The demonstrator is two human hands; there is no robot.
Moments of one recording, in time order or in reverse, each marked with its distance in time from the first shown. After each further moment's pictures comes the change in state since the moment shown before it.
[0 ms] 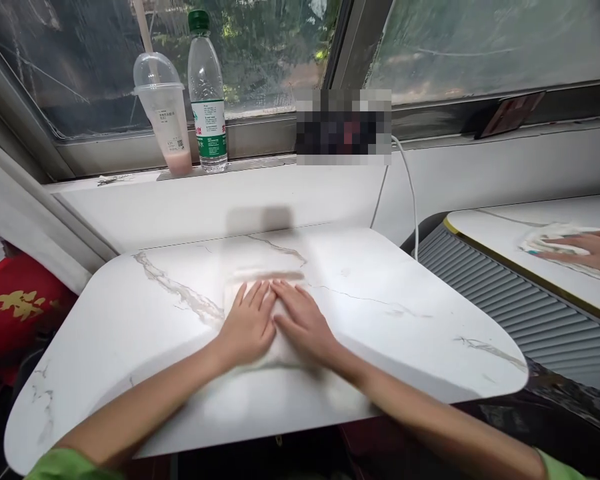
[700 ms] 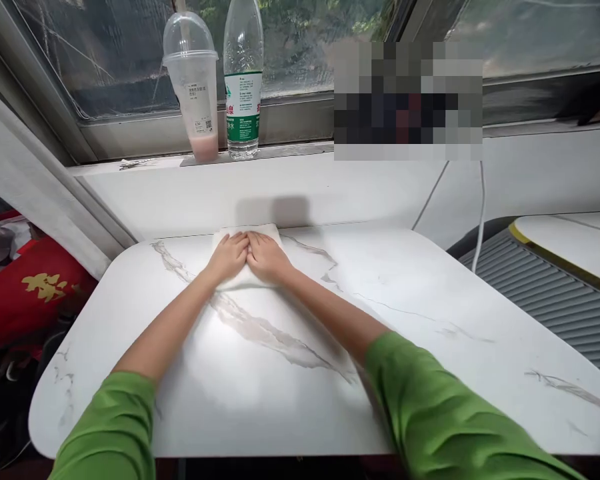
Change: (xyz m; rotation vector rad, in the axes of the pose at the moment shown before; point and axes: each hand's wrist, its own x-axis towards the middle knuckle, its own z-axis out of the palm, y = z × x) left_hand 0.062 -0.139 -0.017 0.029 0.053 -0.216; right_hand 0.162 -0.018 0.054 -0.217 -0.059 -0.136
